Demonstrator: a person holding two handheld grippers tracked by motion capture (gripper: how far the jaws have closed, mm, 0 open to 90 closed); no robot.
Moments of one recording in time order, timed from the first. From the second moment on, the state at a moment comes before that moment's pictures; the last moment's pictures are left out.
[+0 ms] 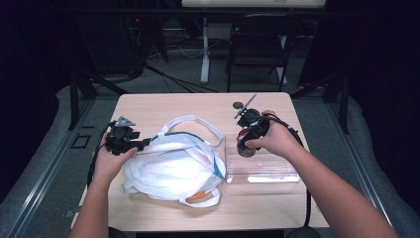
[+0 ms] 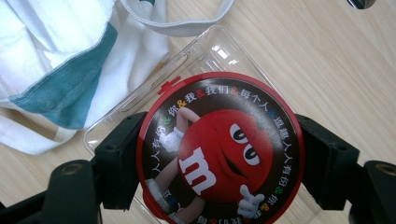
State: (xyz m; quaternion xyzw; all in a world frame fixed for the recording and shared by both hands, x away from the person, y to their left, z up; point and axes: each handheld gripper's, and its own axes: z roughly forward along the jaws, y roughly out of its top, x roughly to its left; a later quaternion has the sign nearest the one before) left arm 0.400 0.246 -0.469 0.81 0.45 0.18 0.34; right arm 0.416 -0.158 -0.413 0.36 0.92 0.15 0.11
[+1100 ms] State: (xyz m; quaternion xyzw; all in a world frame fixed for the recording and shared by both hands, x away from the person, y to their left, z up) left arm 0.400 0.246 -0.470 0.81 0.45 0.18 0.33; right arm 0.435 -0.146 -0.446 0.35 0.92 0.13 0.10
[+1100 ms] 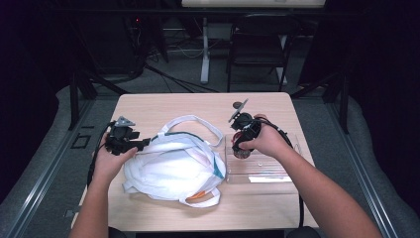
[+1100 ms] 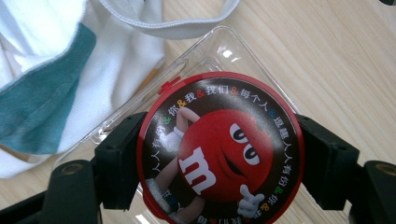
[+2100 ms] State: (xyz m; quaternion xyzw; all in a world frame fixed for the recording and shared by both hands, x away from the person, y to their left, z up) left arm 0.401 0.245 -0.471 0.81 0.45 0.18 0.33; right arm 0.448 -0.148 -0.476 0.35 0.92 0.14 0.09
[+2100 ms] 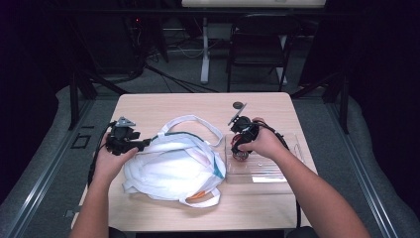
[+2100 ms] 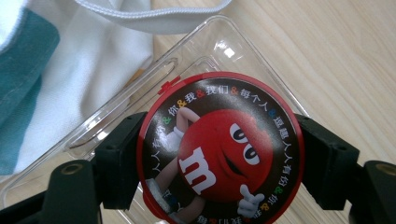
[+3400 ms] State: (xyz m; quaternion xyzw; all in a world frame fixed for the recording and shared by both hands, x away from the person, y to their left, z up) left arm 0.401 0.246 -0.472 0.81 0.45 0.18 0.33; right arm 0.461 -0.144 -0.504 0.35 0.92 0.14 0.07
